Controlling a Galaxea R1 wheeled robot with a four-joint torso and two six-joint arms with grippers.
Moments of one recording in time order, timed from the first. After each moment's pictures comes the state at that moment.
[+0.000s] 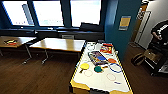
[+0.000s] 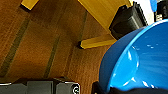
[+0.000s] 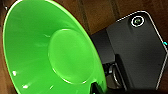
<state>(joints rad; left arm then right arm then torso) 0.91 2.49 -1.74 0.06 0.13 -0.57 -1.35 2.35 -1.65 1.01 0.06 -0.65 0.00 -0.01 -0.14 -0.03</state>
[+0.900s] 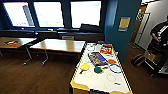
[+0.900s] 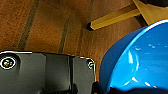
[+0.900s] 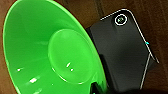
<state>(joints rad) 1.20 2.48 -1.78 0.29 0.03 -0.57 -1.39 2.54 -1.98 0.99 0.05 -0.65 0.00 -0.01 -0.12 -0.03</state>
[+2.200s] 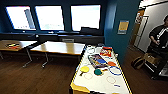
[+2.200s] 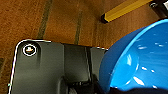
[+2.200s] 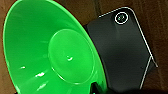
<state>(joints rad) 1.36 2.64 -2.10 0.42 -0.07 -0.57 -1.43 2.77 -2.30 0.92 0.03 -0.65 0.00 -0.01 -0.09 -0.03</state>
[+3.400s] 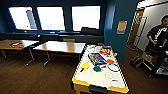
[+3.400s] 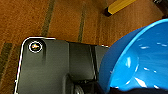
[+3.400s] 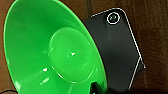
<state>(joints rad) 1.40 2.69 -2.19 0.43 -0.13 -0.56 -1.45 2.88 -2.51 0.88 0.03 -0.65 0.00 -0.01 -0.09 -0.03</state>
